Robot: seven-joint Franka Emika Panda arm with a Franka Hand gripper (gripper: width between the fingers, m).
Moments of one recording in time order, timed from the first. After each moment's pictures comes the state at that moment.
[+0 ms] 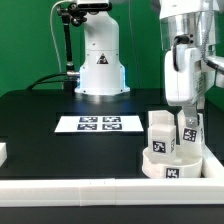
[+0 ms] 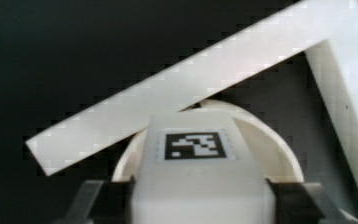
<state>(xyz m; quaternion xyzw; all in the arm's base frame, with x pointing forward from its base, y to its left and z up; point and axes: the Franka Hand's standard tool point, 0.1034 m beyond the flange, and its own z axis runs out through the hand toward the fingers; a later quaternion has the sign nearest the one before) 0.594 0.119 0.087 -0.51 0.85 0.01 0.08</state>
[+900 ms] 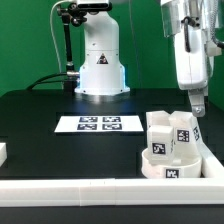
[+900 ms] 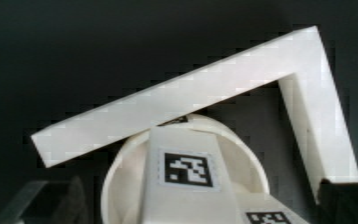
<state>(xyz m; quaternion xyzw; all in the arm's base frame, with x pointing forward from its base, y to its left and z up) 0.600 0.123 0.107 -0.57 0.82 0.01 0.10</state>
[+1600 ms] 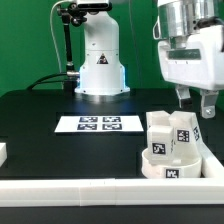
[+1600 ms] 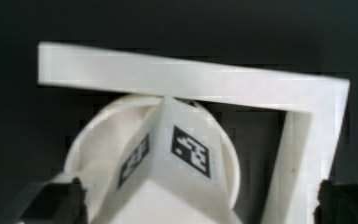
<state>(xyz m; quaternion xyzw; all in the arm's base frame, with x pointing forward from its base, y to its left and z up) 0.597 0.118 0.107 -0.80 0.60 -0.01 0.07</state>
